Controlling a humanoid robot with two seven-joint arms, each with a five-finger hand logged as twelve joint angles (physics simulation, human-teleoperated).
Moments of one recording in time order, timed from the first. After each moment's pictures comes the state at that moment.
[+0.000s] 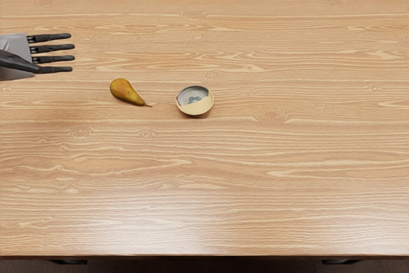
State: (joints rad) left arm -0.91 0.94 -0.61 -0.99 -0.30 -0.61 0.61; right arm -0.03 0.00 0.09 0.13 -0.24 0.22 -0.23
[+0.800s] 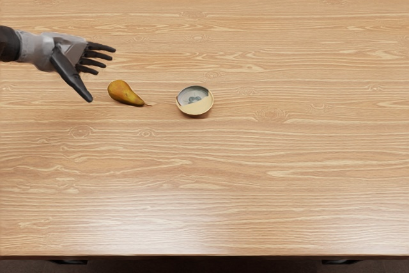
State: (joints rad) left arm -1.13 0.67 -0.57 -0.99 0.46 -0.61 0.61; right arm -0.03 0.00 0.09 0.13 -0.24 0.22 -0.23
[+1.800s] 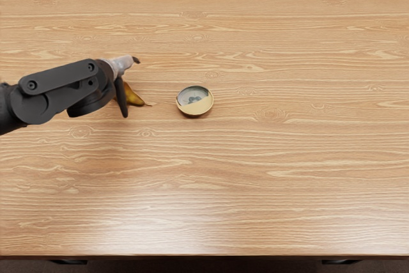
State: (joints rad) left arm -1.22 0.31 -0.04 -1.00 1.02 0.02 0.61; right arm -0.03 0.00 0.09 0.13 -0.24 0.22 -0.23
